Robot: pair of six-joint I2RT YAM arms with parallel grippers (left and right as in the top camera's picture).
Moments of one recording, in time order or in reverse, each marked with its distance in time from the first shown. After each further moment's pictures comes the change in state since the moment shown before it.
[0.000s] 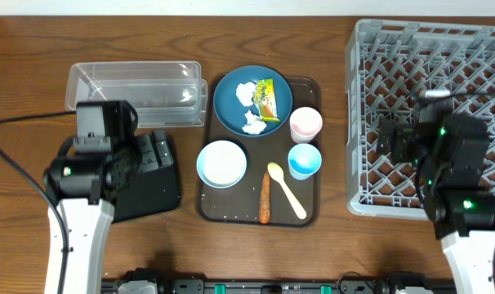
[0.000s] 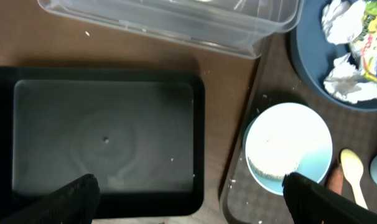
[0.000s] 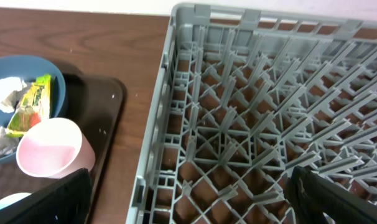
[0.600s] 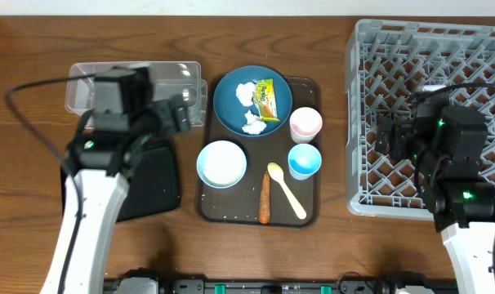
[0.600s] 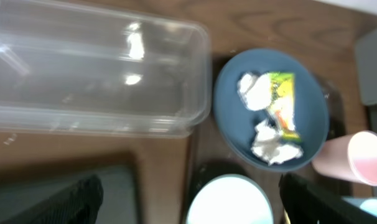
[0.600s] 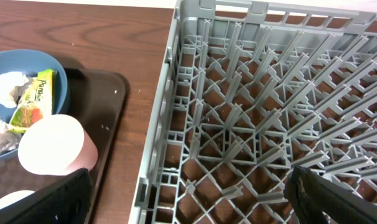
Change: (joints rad) left arm -0.097 0.121 0.010 0.375 0.112 -0.004; right arm 0.000 0.026 0.012 -0.005 -0.013 0.000
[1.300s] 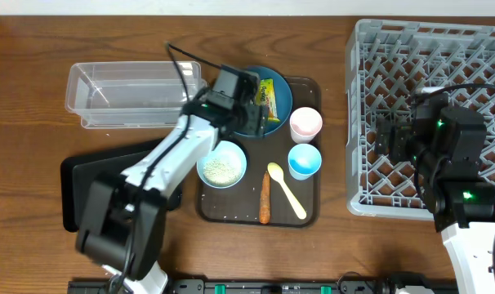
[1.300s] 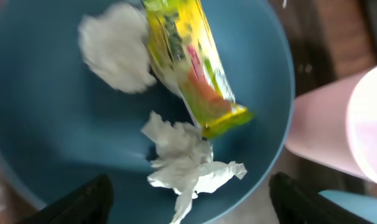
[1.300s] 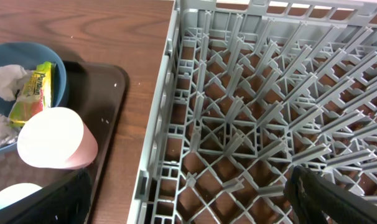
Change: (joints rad) left arm -0.364 0.528 0.062 0.278 0.003 0.030; right arm 0.000 0.000 0.000 -0.028 0.000 0.000
